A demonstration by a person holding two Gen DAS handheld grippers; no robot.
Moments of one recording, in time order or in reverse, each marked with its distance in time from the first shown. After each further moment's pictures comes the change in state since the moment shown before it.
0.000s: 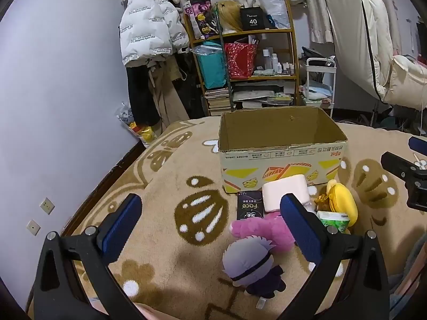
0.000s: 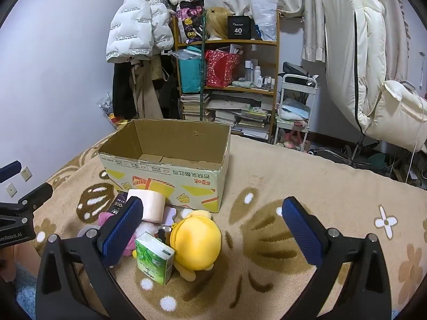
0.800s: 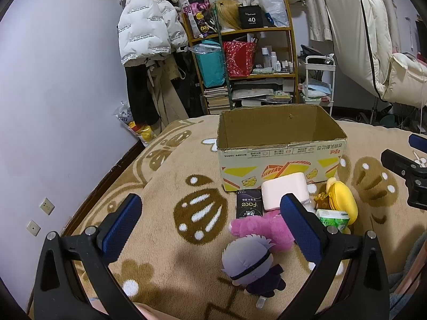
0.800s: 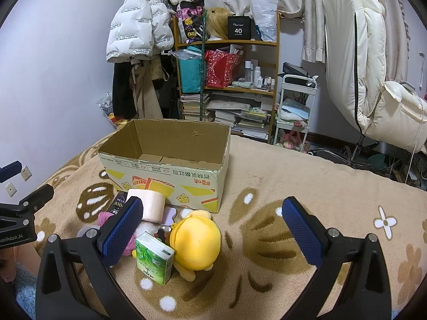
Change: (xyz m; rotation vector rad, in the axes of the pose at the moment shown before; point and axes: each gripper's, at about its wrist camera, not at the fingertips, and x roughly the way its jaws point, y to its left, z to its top) left arm 0.001 -0.006 -0.002 0.005 0.002 0.000; right arm -0.001 -0.001 0.000 0.007 -0.002 0.002
